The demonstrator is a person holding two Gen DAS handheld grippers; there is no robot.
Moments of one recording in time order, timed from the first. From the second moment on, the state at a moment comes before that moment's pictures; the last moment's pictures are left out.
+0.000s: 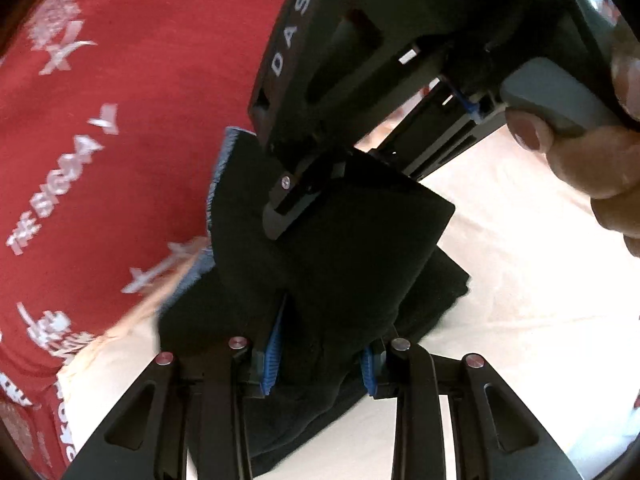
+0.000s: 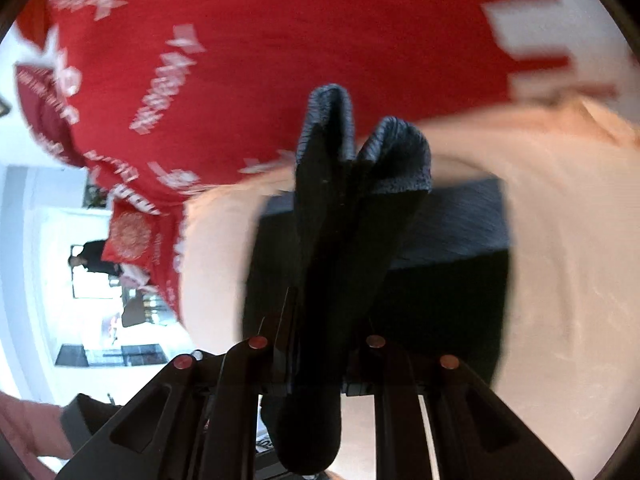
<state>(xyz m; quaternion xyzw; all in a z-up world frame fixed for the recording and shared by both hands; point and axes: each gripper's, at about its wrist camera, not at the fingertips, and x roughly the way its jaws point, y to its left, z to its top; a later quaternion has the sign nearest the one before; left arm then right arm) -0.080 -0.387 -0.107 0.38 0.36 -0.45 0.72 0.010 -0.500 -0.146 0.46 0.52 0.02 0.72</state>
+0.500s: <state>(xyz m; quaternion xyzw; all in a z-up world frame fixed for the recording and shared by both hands) -0.044 -0.329 -0.101 0.35 0.44 -0.40 0.72 -0.053 -0.517 -0.174 0.44 0.56 -0.11 0.69</state>
